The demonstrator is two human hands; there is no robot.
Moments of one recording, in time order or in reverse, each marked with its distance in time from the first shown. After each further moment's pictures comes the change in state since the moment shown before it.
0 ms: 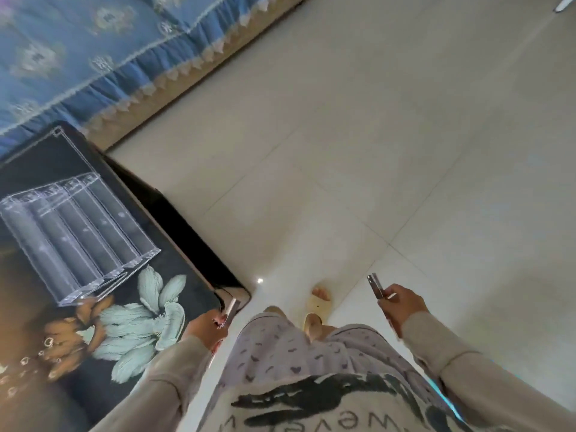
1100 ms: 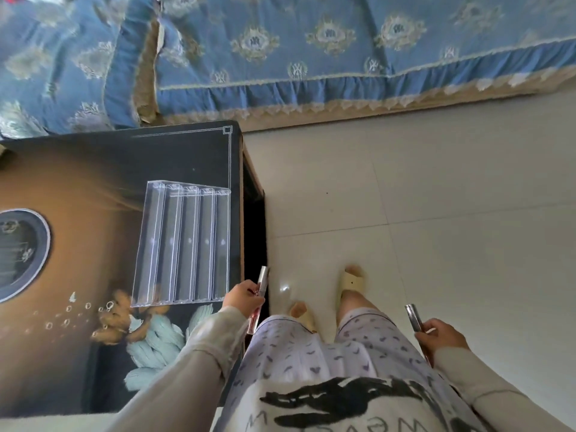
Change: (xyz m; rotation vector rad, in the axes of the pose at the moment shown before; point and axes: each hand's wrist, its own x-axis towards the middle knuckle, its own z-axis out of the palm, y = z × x) left_hand 0.106 0.029 -0.203 -0.836 0.228 -0.296; right_hand 0.164 -0.343 -0.037 -0.522 -0.119 -0.318
